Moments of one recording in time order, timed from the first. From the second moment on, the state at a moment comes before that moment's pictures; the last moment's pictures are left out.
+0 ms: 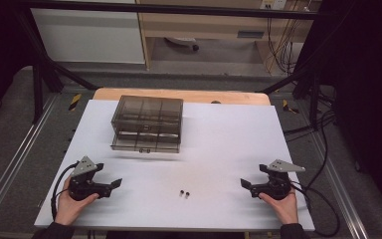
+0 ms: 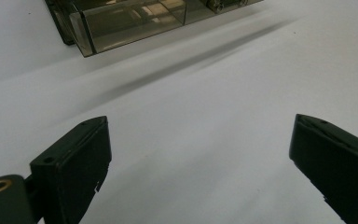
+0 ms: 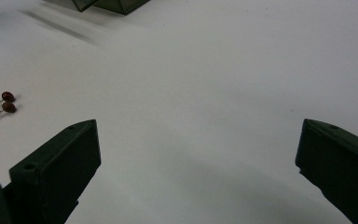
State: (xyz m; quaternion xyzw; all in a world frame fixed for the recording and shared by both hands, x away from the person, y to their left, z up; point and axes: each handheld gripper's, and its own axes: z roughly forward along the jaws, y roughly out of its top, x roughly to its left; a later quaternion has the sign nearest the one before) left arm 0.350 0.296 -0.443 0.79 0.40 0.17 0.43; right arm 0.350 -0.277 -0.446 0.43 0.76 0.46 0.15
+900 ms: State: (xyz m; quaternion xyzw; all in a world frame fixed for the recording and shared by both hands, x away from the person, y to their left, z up) left arm 0.349 0.267 -0.441 0.81 0.38 0.16 0.42; right arm 0.349 -0.277 -0.447 0.43 0.77 0.45 0.15
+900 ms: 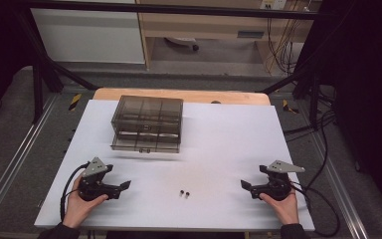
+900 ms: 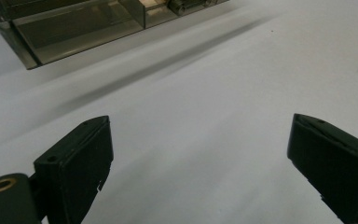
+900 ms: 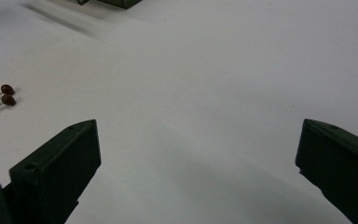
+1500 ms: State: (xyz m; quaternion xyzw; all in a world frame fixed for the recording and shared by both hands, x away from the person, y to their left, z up) left arm 0.349 0.218 -0.425 0.82 0.36 0.16 0.41; right arm 0.349 -0.278 -0.446 0.43 0.77 0.45 0.16
